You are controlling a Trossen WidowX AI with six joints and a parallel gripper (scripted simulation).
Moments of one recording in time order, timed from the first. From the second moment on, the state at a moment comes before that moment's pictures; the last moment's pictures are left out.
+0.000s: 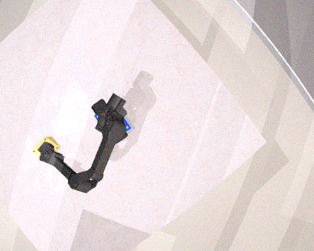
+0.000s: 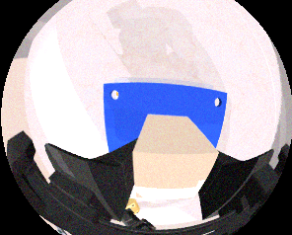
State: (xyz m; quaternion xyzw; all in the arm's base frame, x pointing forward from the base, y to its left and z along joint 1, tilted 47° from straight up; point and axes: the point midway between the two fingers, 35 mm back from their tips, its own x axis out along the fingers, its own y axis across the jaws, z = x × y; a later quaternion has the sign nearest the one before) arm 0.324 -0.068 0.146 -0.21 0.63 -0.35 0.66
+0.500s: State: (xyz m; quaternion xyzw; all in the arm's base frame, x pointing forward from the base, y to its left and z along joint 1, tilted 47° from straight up) arm 0.324 -0.071 0.142 -0.21 0.63 -0.35 0.66
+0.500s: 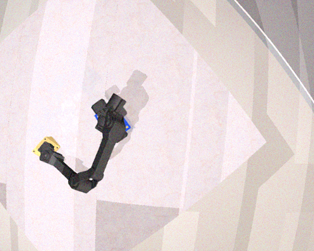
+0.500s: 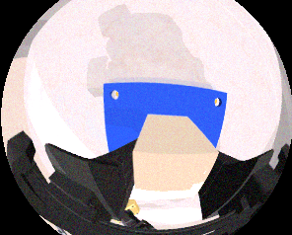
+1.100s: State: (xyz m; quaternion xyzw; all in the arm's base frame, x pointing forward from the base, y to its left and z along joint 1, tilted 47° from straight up) arm 0.323 -0.076 0.138 -0.20 0.64 -0.35 0.66
